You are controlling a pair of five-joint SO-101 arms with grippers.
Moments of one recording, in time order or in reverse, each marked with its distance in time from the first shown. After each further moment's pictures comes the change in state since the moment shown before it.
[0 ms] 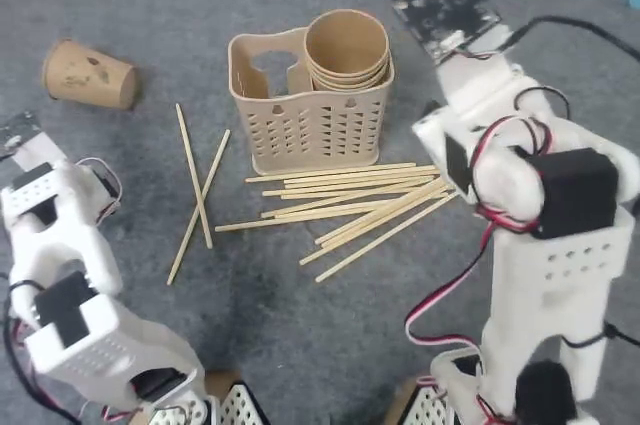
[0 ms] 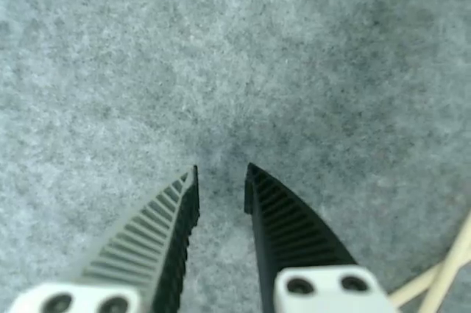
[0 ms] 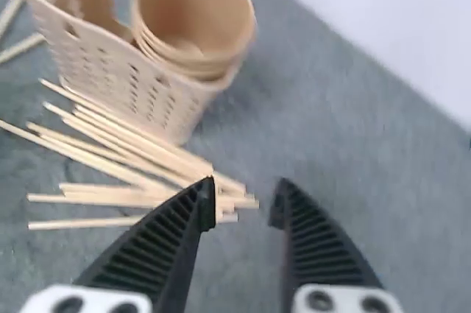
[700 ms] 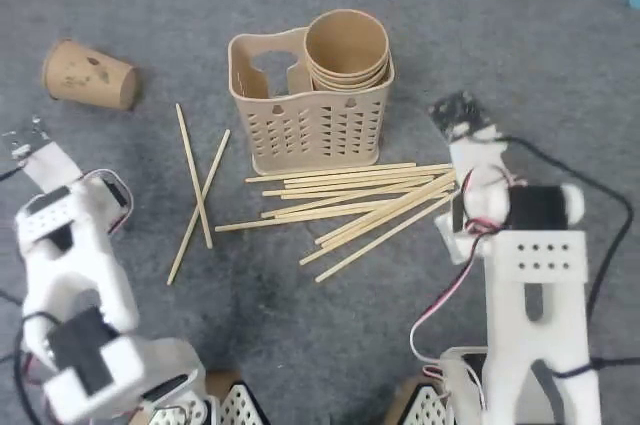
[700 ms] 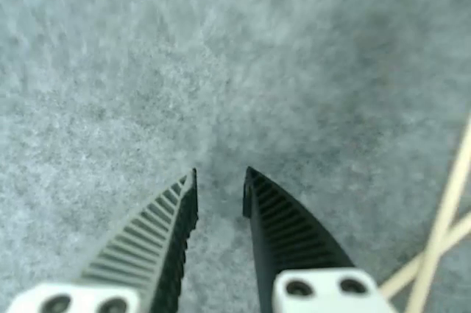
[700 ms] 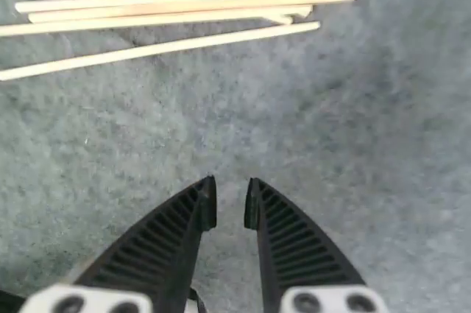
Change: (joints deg) left arm 2.1 -14.8 17.2 -12.3 -1.7; right arm 8.7 -17.8 60.8 -12.6 -1.2
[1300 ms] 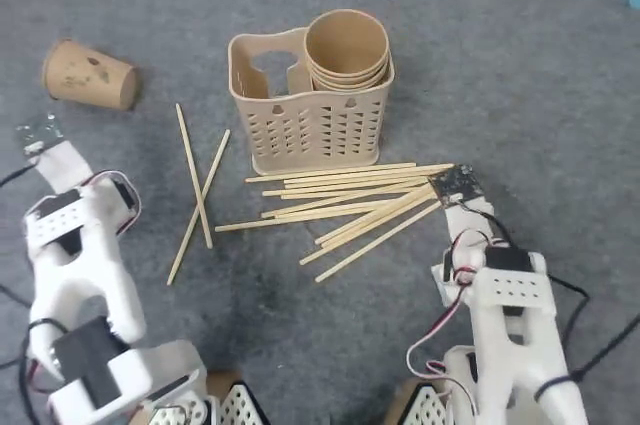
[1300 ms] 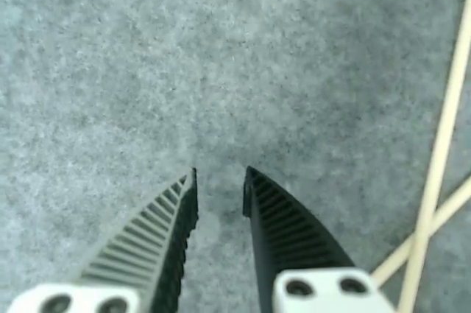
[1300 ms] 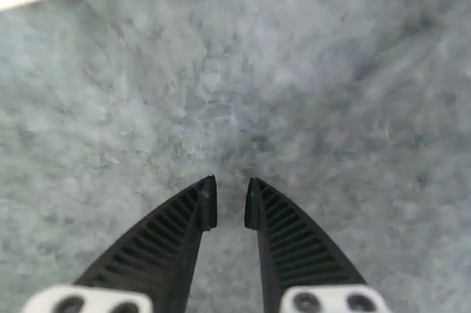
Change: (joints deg) left arm 1.2 -1.6 1.4 -0.6 -2.8; right arm 5.1 -3.2 36.6 -32.3 -0.1
